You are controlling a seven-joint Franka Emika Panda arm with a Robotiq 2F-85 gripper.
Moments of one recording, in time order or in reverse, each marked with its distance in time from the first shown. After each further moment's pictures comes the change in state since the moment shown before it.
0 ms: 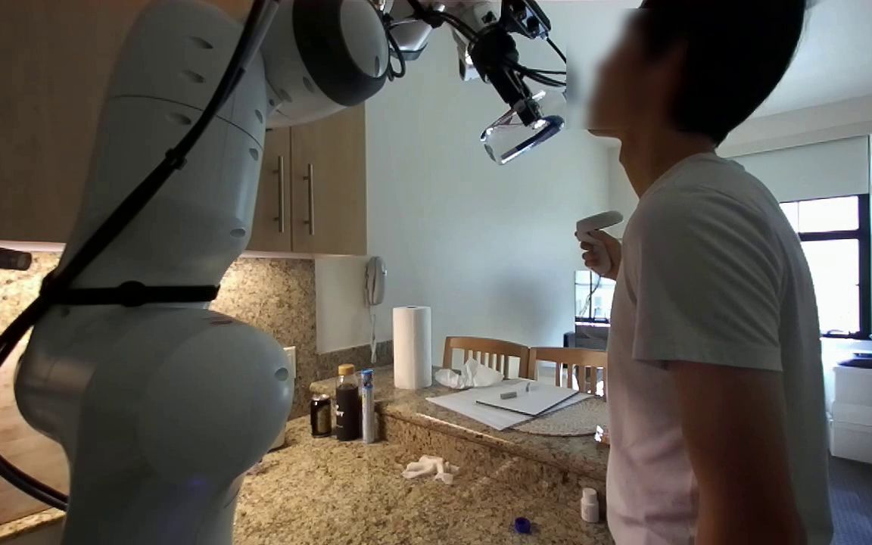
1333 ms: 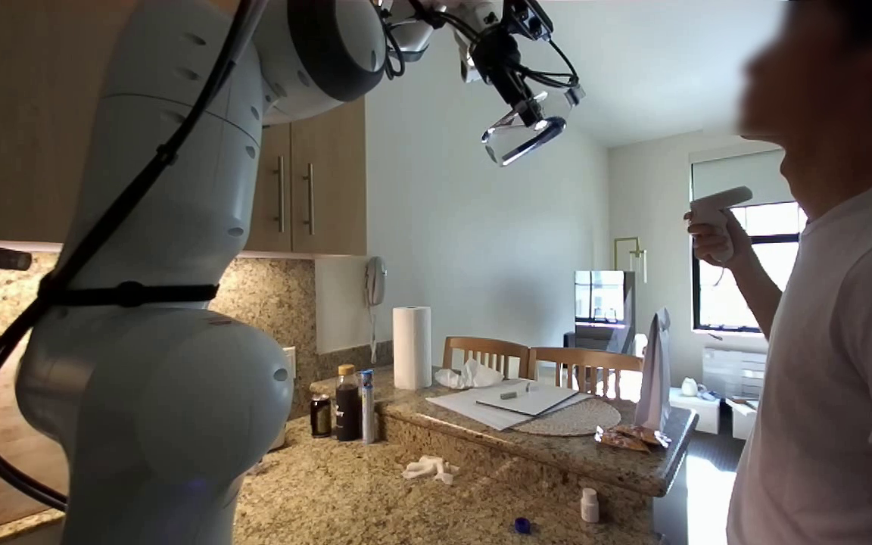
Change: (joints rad) arm -0.006 -0.015 -0.003 -0.032 0.000 0.000 0.000
